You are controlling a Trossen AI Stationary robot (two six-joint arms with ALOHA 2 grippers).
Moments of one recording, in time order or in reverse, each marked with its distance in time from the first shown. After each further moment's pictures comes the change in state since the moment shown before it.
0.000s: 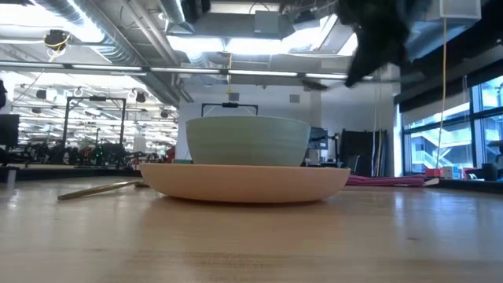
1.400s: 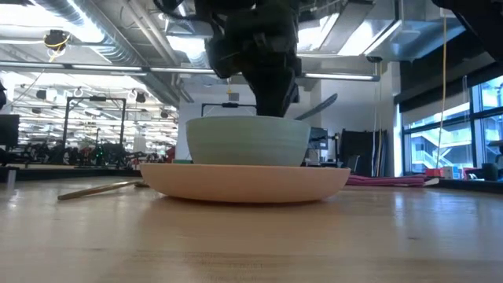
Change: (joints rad) left arm 0.073 -0.182 0.001 -0.121 -0.025 0.080; right arm -0.110 0.891 0.933 -0.419 -0.524 -0.386
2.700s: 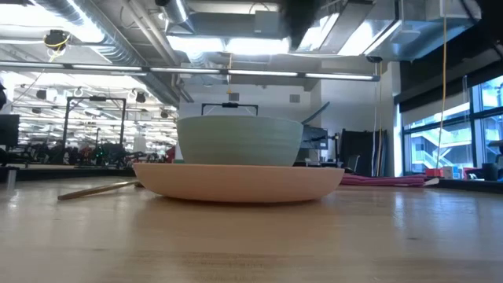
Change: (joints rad) left arm 0.000 -0.041 0.002 -0.019 0.009 -0.053; right arm 0.066 -0.071 0.325 -0.382 0.186 -0.028
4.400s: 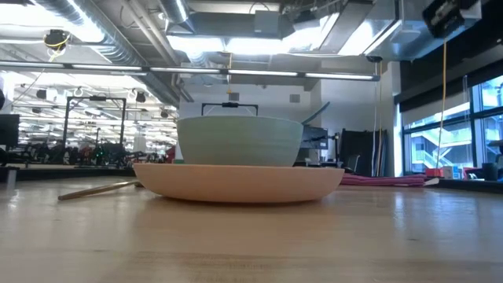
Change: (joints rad) left arm 0.025 -1.000 -0.490 0.051 0.180 -0.100; right arm 0.339 -1.687 -1.850 1.536 0.123 0.030
